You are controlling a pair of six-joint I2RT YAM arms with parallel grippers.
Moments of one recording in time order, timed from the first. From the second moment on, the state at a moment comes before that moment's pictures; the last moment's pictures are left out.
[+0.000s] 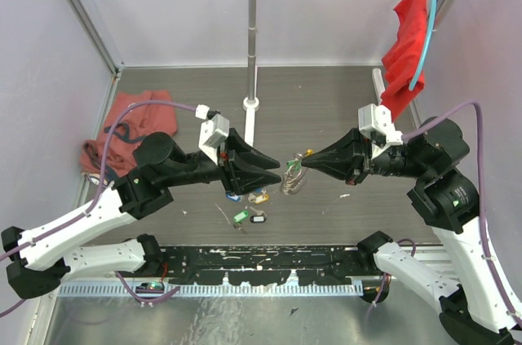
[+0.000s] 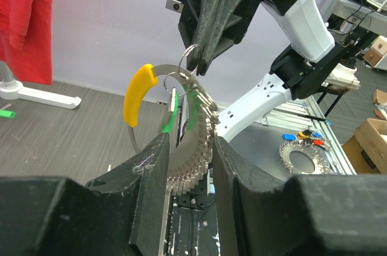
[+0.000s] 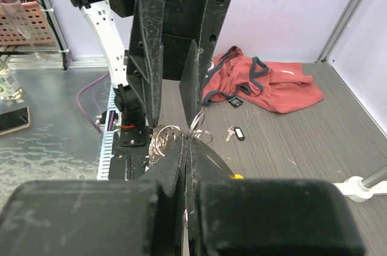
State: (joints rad) left arm -1.07 0.97 1.05 0.11 0.43 -0.33; right arm 0.49 0.79 1.31 -0.46 -0.96 -0.03
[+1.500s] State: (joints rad) left arm -1.09 1.09 1.09 0.11 0.33 -0.26; right arm 0.49 0.78 1.29 -0.41 -0.82 0.05
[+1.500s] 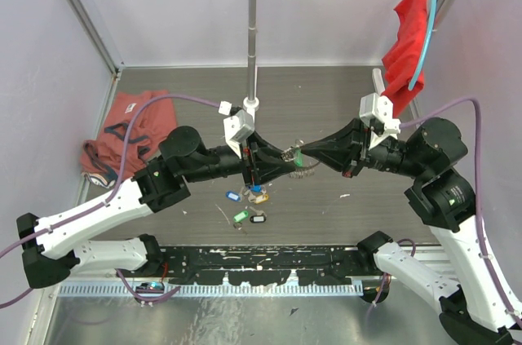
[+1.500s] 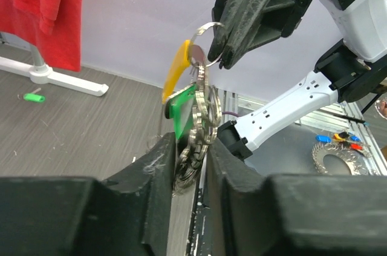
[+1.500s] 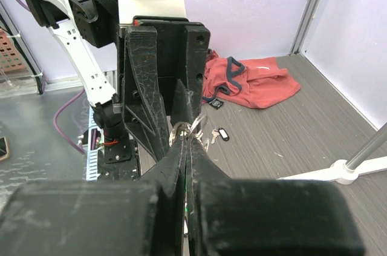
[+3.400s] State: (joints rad) left arm -1.10 1.05 1.13 -0.05 0.06 -0.13; right arm 0.51 0.73 0.91 0.15 -0.50 1.02
